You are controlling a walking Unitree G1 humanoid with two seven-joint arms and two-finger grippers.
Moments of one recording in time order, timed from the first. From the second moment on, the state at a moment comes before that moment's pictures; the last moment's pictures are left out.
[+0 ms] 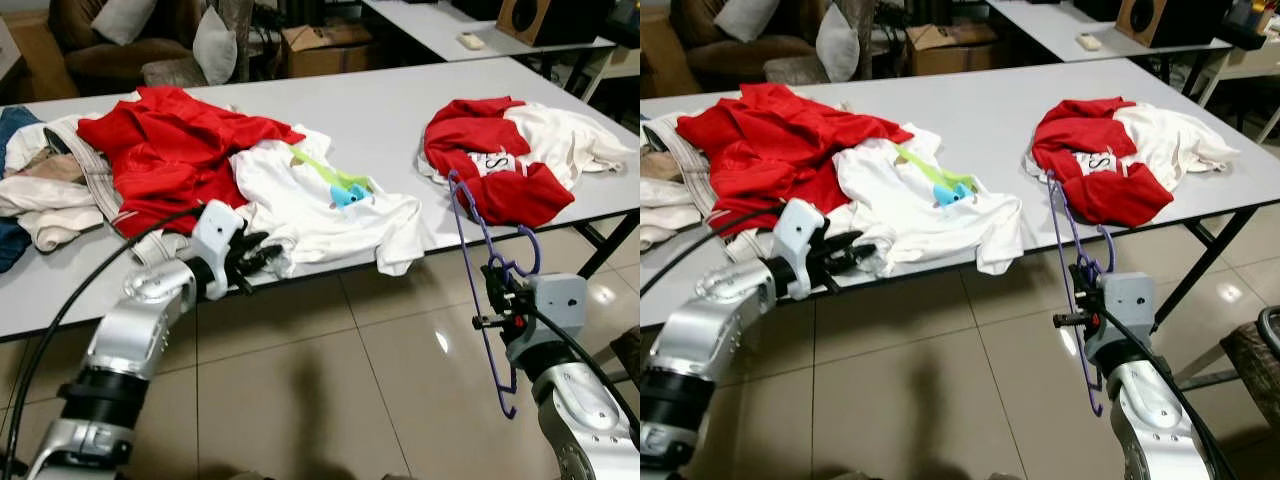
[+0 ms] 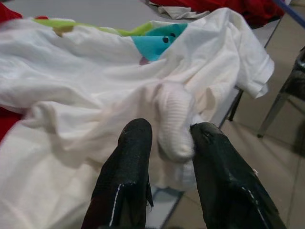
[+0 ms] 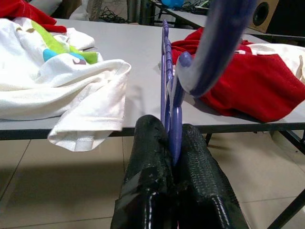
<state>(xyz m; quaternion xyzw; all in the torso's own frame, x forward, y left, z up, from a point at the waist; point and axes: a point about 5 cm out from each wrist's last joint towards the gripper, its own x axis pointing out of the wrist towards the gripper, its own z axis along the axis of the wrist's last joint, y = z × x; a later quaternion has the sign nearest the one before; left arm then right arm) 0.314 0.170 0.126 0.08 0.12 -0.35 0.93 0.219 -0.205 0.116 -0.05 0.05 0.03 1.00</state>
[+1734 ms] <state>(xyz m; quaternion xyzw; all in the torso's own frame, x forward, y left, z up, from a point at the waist) 0.346 0.197 0.268 0.24 -0.19 -0.28 0.91 0.221 -0.207 0.146 -0.06 0.06 0.32 0.94</state>
